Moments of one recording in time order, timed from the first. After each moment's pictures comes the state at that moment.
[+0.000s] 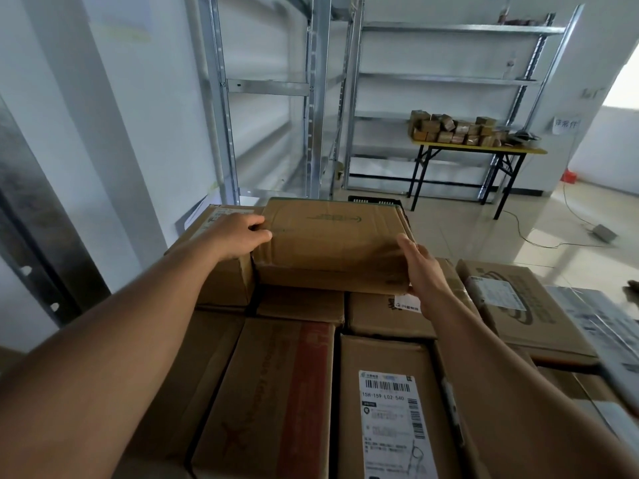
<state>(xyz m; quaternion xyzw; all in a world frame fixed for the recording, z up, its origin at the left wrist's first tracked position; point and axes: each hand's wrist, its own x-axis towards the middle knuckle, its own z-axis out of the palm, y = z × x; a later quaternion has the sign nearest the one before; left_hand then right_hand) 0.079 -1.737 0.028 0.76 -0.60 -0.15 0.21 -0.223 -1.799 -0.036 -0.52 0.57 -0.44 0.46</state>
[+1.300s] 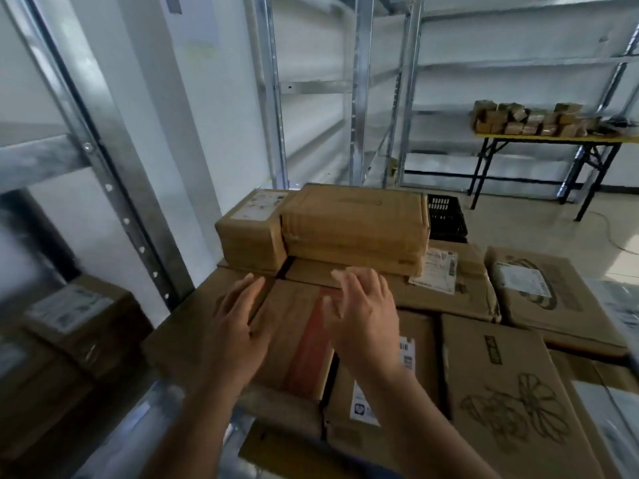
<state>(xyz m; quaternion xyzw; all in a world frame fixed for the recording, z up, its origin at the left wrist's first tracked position) -0.029 -1.538 -0.048 0.78 -0.51 0.03 0.37 -0.182 -1.619 -0.035 -0.80 0.42 -0.42 0.09</state>
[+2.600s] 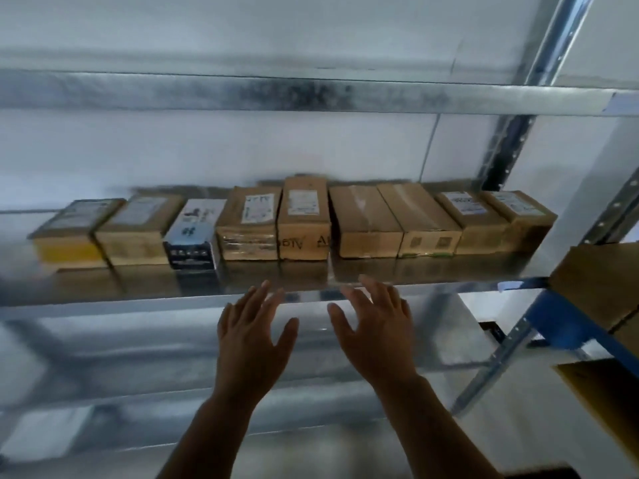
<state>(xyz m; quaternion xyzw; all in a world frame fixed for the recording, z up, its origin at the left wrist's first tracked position) -0.143 -0.919 -0.094 0.94 -0.04 0.21 0.27 -0.135 -1.090 -0.078 -0.94 -0.06 -0.28 0.19</state>
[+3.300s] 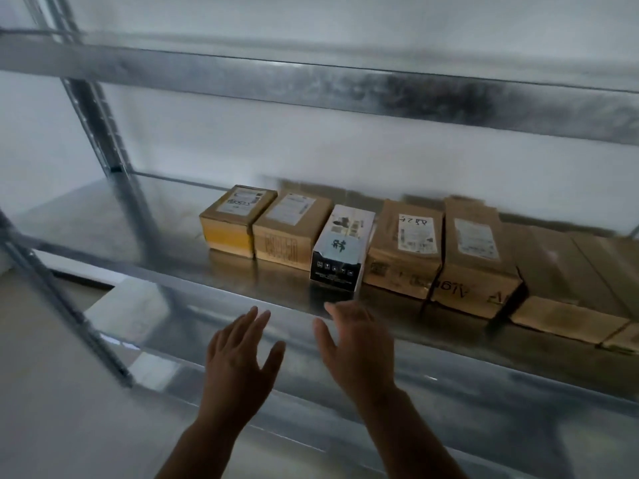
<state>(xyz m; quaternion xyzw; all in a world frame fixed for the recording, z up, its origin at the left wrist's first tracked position) -0.133 -0.694 -0.130 0.94 0.17 0.19 0.24 -0.053 -0.840 -0.108 -0.92 -0.25 -0.16 0.26</state>
